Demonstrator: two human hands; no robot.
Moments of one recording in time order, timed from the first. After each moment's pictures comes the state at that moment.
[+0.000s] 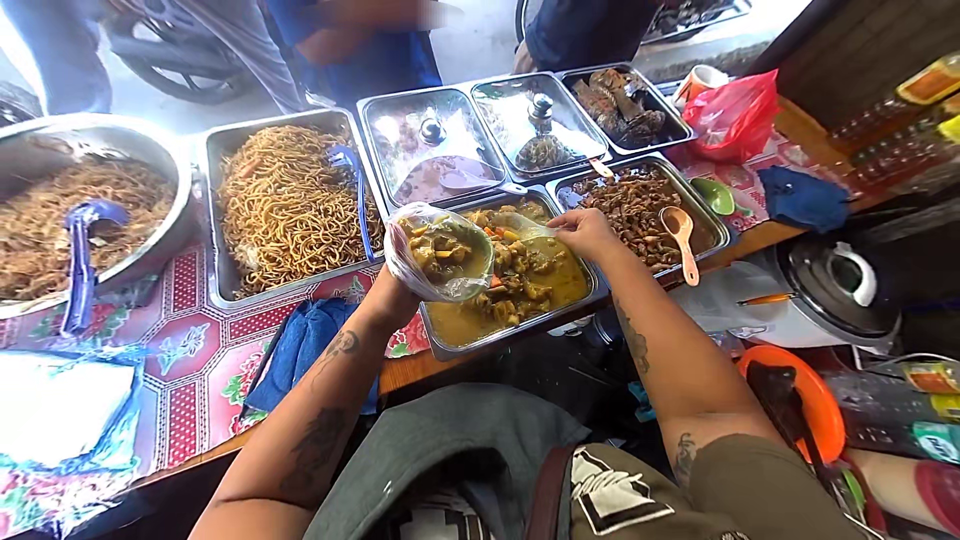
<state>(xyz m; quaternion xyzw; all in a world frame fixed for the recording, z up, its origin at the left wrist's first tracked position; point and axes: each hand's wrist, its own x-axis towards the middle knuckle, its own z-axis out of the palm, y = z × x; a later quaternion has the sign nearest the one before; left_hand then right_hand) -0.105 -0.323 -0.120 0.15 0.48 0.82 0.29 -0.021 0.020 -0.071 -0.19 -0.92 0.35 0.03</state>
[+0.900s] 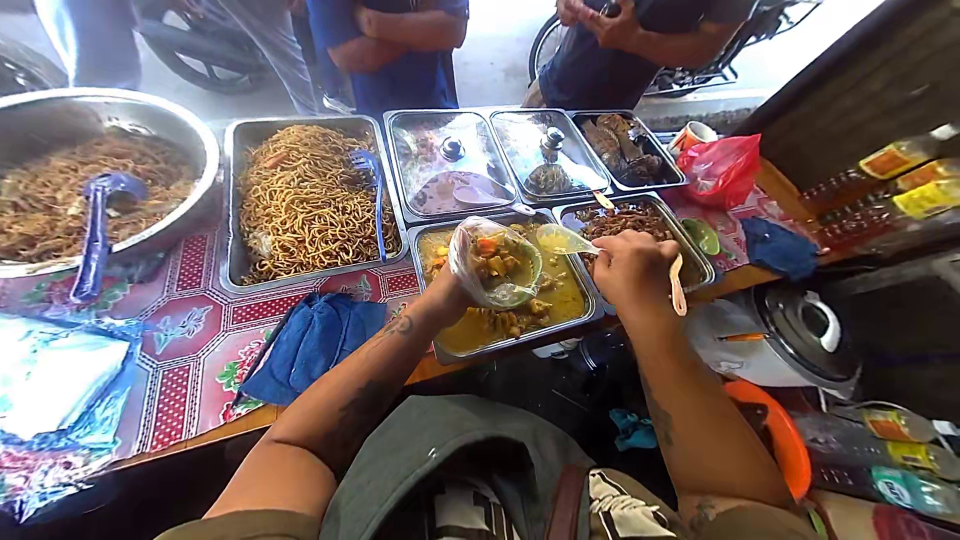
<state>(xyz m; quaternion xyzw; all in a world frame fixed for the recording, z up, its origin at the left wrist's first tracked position) -0.054 -0.291 -0.038 0.21 0.55 0.74 0.33 0.043 -0.041 0.000 -0.19 -0.96 0.03 0.18</state>
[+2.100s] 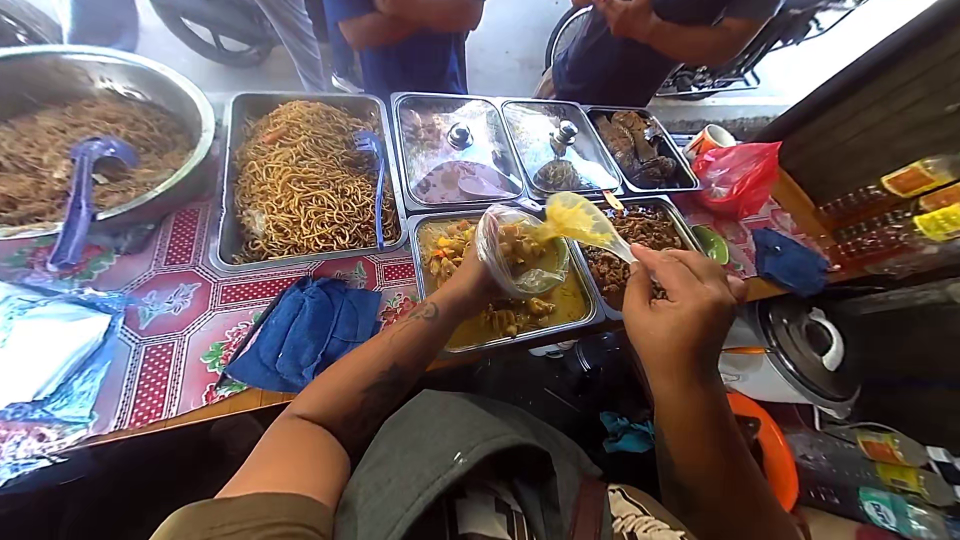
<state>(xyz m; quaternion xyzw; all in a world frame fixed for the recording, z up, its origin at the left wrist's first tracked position) -0.048 -0.253 -0.036 0.14 0.50 0.77 0.36 0.089 -0.081 0.027 -0.12 -0.91 0.04 0.39</state>
